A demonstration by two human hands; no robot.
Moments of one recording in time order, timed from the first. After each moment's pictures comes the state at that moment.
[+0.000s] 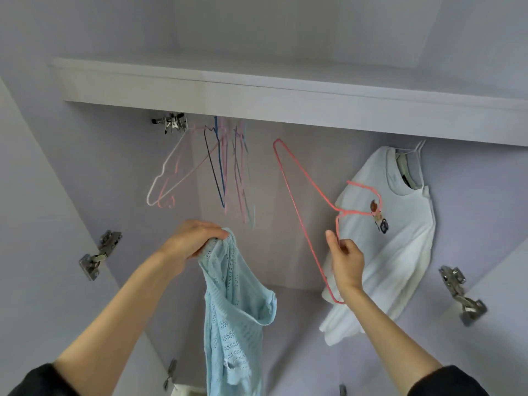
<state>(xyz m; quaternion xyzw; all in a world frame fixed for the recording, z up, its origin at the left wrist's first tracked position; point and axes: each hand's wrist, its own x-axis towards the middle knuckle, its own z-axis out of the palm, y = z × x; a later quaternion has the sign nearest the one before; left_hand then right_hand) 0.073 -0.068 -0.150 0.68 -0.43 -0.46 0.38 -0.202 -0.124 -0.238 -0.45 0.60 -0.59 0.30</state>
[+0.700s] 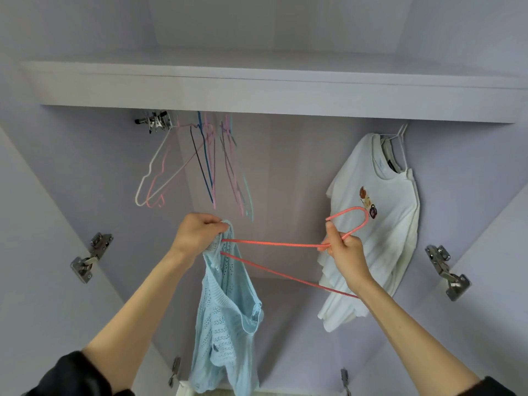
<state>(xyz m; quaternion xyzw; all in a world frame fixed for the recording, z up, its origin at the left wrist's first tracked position) 0.041 -0.075 -0.157 0.69 -0.49 -0.35 0.41 -0.225 -0.095 -0.213 -0.50 0.60 -0.51 0.37</state>
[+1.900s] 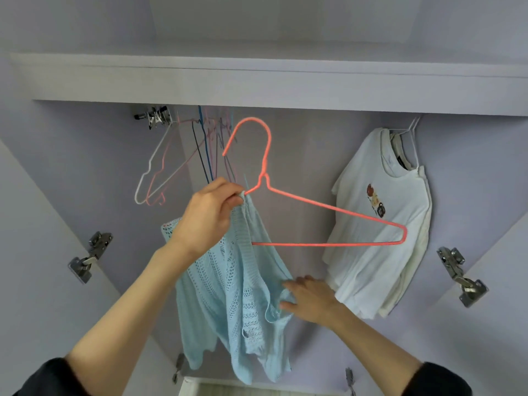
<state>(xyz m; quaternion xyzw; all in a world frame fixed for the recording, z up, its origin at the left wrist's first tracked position) 0.025 -0.070 -0.120 0.53 -0.75 -0.01 0.40 -0.190 -0.086 -0.290 -0.84 0.53 0.08 0.09</state>
